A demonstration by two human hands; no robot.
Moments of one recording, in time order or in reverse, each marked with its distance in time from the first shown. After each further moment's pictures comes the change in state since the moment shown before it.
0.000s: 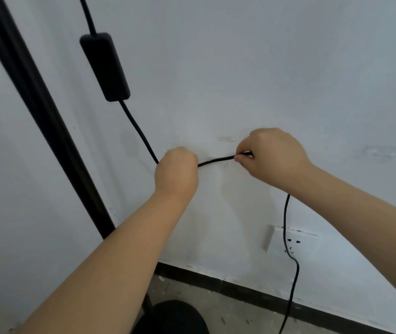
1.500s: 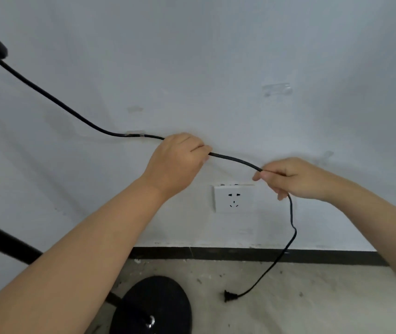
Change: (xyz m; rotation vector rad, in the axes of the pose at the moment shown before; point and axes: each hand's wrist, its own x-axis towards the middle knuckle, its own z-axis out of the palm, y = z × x) left_hand -0.027 0.089 0.024 -0.104 0.232 0.833; right_hand -0.141 0.121 0.014 0.664 -0.438 0.435
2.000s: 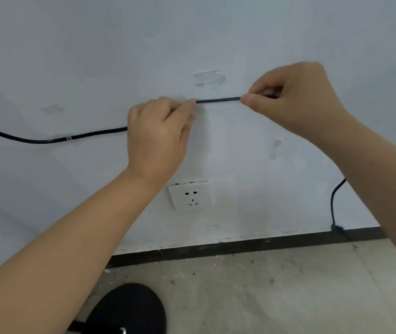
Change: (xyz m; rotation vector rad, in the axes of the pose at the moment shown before) left_hand 0.057 0.055 0.021 -0.086 0.288 -0.198; right_hand -0.022 -0.018 -0.076 -0.161 0.709 -0.195
